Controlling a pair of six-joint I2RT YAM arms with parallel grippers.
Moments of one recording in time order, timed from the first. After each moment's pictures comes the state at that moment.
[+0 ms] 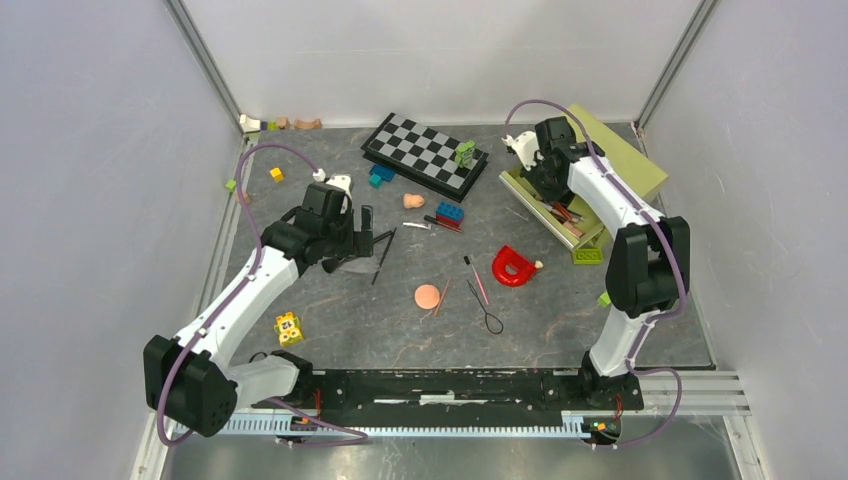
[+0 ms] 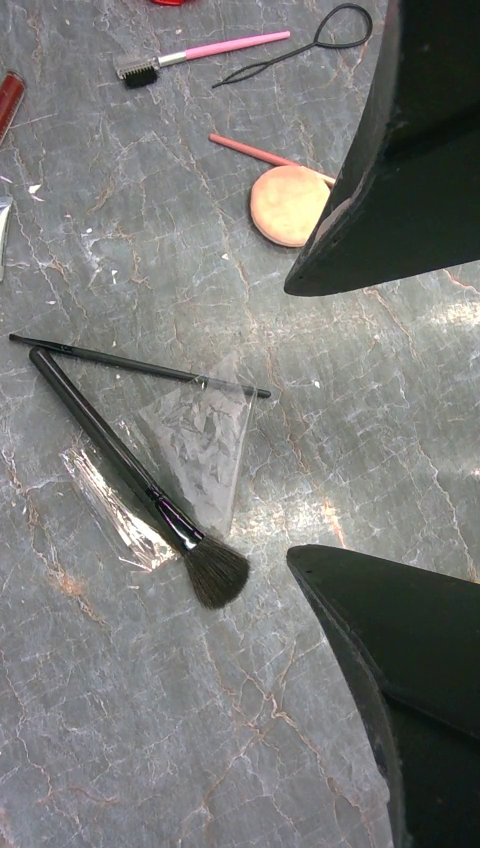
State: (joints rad) left arm -0.40 1.17 0.97 -0.67 -0.13 -0.29; right arm 0.22 1.82 1.52 -0.77 0.11 -0.49
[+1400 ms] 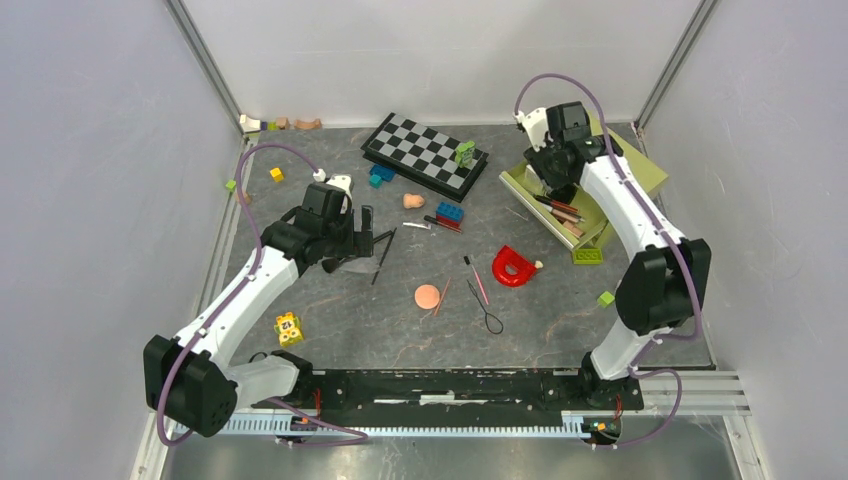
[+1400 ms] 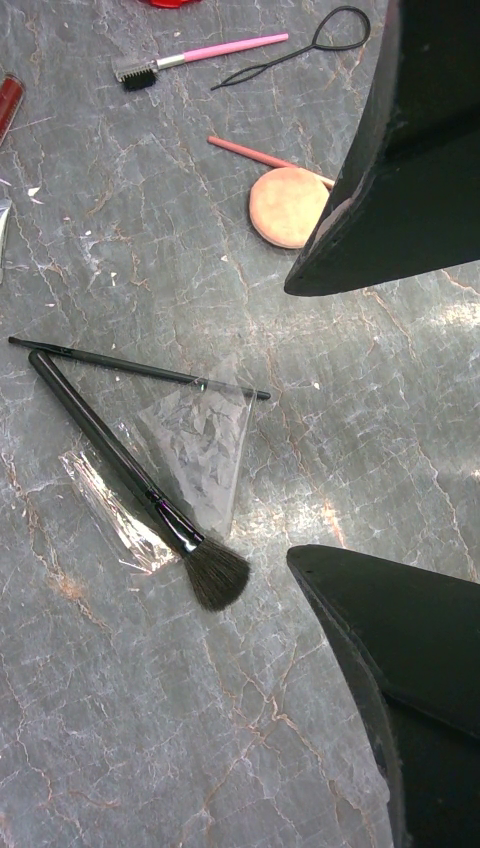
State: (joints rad) left arm -0.40 1.17 0.97 -0.67 -0.12 -0.29; right arm 0.22 1.72 1.57 -0.78 0.15 -0.42
